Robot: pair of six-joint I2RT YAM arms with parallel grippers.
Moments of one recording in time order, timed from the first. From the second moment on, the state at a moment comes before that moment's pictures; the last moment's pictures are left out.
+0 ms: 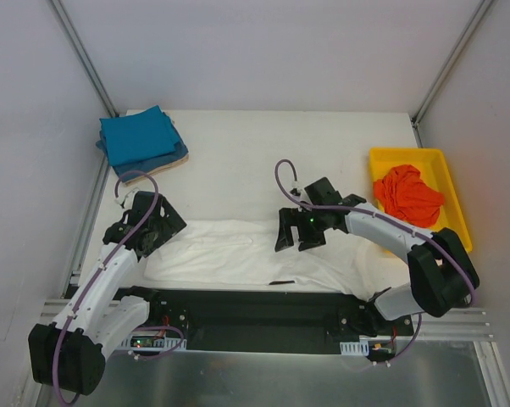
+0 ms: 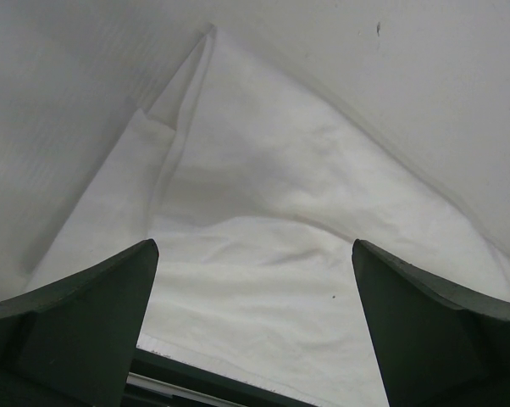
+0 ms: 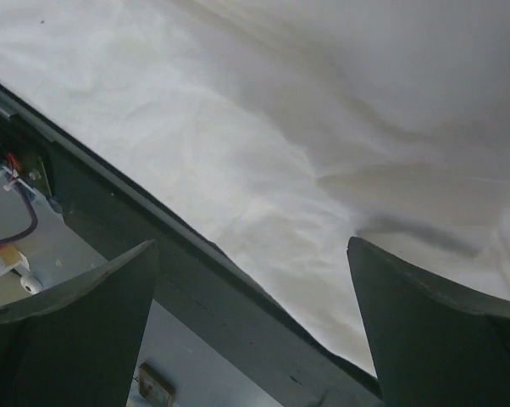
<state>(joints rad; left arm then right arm) -0.19 0.86 0.63 -0.75 -0.19 -0.83 0.60 1.46 0.86 -0.55 -0.45 0.44</state>
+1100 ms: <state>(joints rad) -0.19 0.88 0.64 -0.76 -0.18 -0.83 0.48 1.61 0.95 -0.59 -0.19 0.40</state>
